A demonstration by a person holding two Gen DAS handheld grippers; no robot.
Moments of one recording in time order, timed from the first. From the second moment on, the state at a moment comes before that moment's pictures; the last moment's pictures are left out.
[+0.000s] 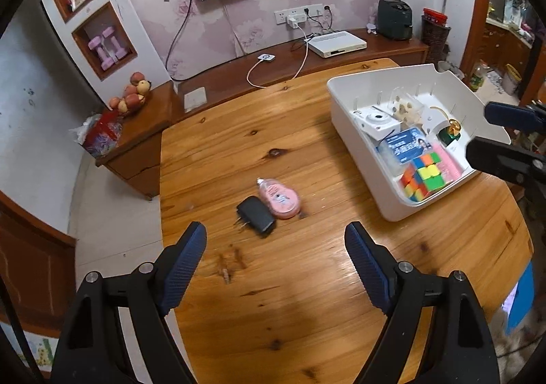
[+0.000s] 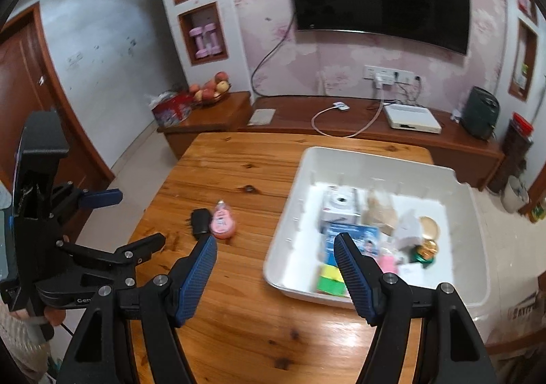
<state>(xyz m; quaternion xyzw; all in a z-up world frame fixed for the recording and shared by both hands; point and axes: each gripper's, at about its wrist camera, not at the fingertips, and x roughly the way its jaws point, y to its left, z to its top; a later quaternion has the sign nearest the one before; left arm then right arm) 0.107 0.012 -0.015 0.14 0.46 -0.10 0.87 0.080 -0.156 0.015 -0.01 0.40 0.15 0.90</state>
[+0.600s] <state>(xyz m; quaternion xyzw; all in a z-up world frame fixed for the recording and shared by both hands) 0.184 0.054 -0.117 0.20 0.53 -0.24 0.79 0.187 -0.025 -0.076 -0.08 0.49 0.15 0.85</state>
